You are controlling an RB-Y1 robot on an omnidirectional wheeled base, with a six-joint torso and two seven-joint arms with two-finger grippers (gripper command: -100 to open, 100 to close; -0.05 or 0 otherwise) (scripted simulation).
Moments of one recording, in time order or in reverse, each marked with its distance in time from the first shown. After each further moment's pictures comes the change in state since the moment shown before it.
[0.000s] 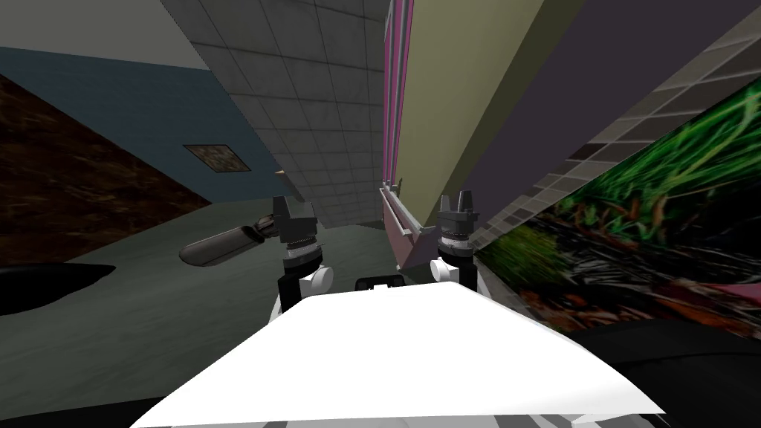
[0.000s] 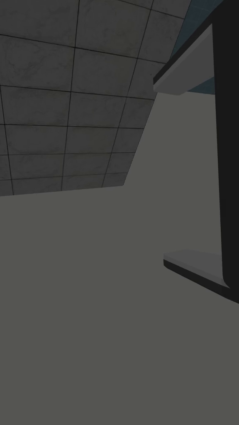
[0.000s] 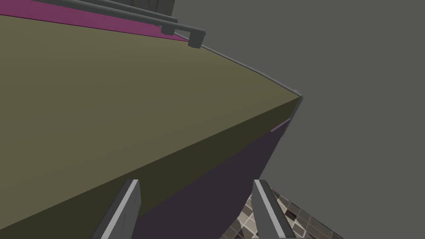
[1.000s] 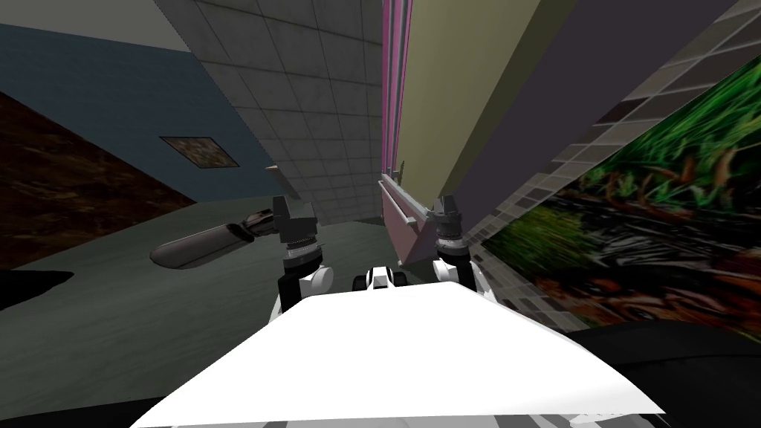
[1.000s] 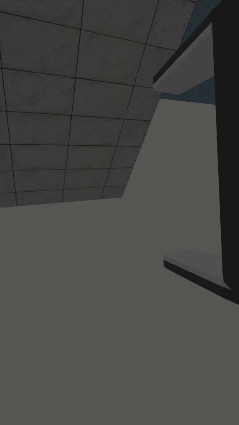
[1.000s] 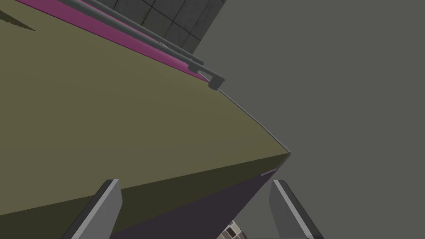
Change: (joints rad) left arm 0.000 0.000 0.000 0.000 0.000 0.000 0.000; right arm -0.015 -0.089 -0.017 0.050 0.106 0.008 0.145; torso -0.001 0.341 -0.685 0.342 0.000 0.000
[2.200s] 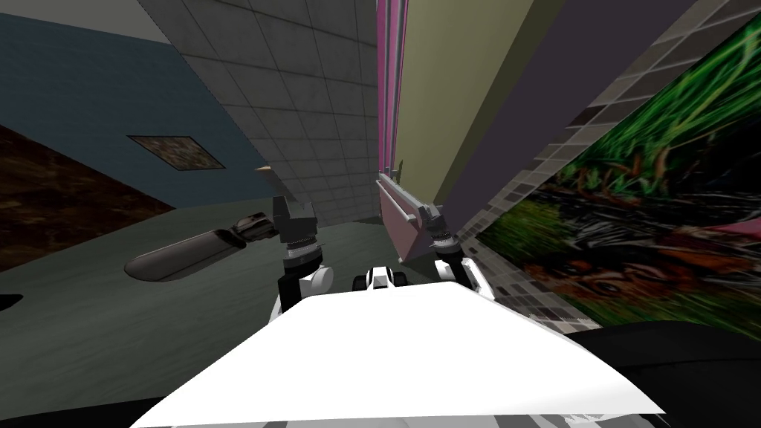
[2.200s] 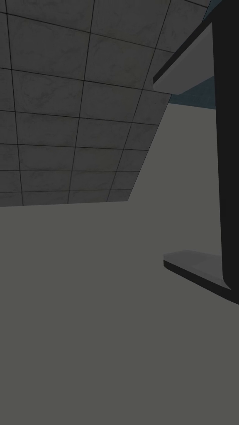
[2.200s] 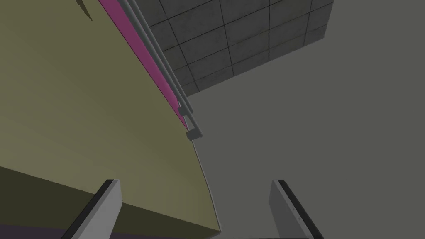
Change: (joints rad) left arm 0.000 0.000 0.000 0.000 0.000 0.000 0.000; right arm -0.032 -0.067 -0.037 0.110 0.223 0.013 0.322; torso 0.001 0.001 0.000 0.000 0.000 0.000
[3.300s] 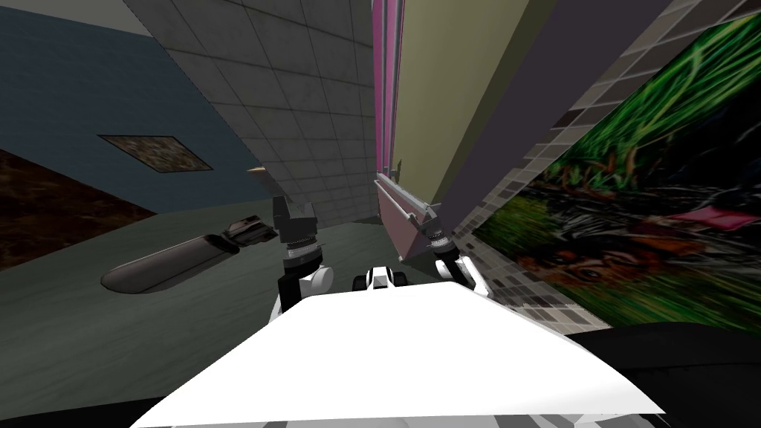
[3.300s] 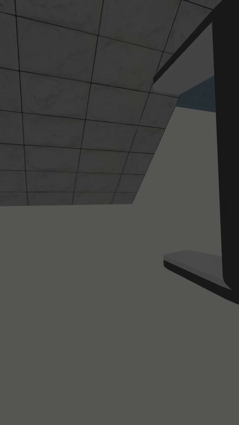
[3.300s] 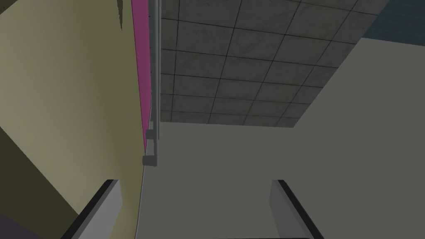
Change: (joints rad) left arm 0.000 0.000 0.000 0.000 0.000 0.000 0.000; right arm -0.032 -0.024 -0.033 0.100 0.186 0.004 0.288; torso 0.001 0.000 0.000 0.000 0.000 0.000
